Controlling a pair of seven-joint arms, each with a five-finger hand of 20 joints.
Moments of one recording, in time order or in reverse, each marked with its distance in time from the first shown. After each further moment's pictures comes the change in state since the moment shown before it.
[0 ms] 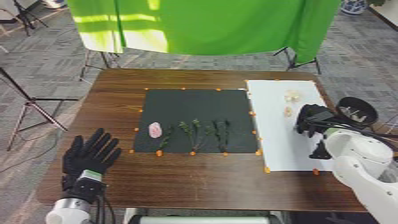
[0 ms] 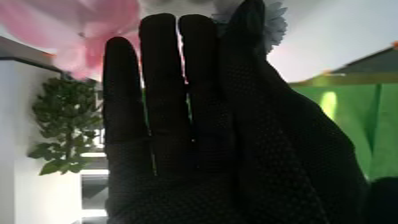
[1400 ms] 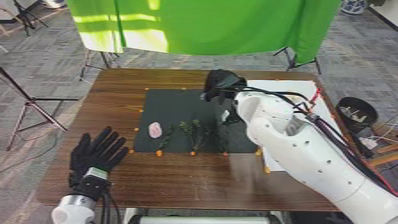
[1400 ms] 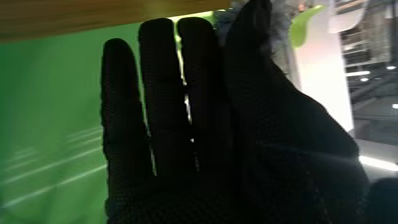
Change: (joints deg) left arm -1.8 0.2 1.5 -0.1 0.2 0.0 -2.4; right arm 35.4 -22.7 -31.8 11.3 3.4 2.0 -5.8
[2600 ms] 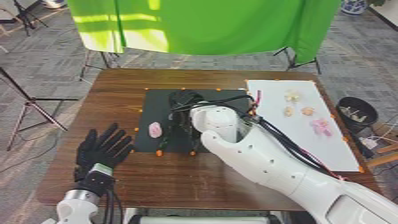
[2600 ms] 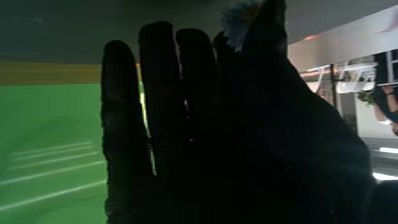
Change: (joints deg) left arm -2.8 1.8 1.9 1.0 0.1 0.3 -0.8; right arm 6.3 -12.8 -13.4 11.7 -7.8 -5.2 2.4
